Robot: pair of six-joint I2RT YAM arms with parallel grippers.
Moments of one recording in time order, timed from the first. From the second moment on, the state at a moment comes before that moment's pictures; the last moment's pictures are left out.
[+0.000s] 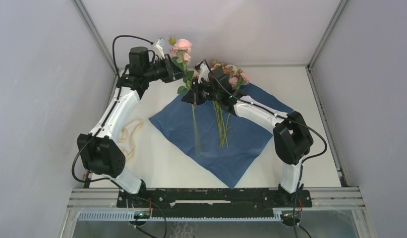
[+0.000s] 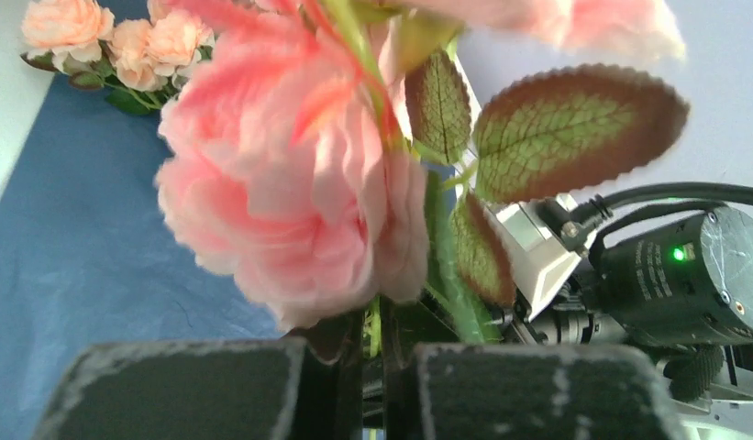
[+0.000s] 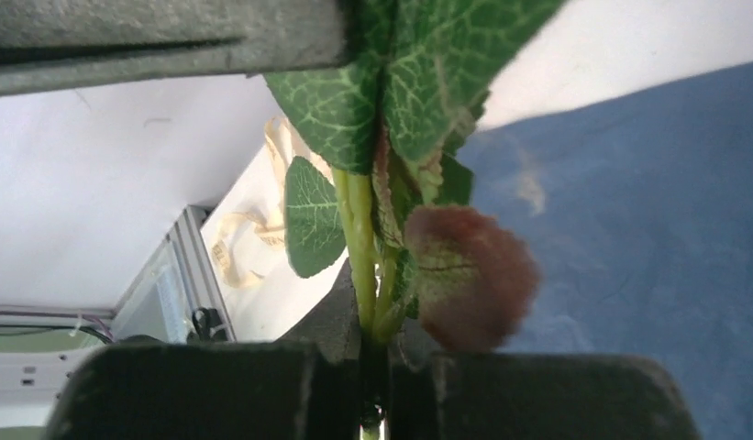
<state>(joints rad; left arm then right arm) -0.21 1.60 1.56 -0.35 0.63 -0.46 0.68 1.88 1.51 0.04 -0.43 0.50</state>
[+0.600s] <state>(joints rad) -0.22 1.72 1.50 -0.39 0.54 -0.35 0.34 2.06 1.64 -0.41 -0.25 0.37</state>
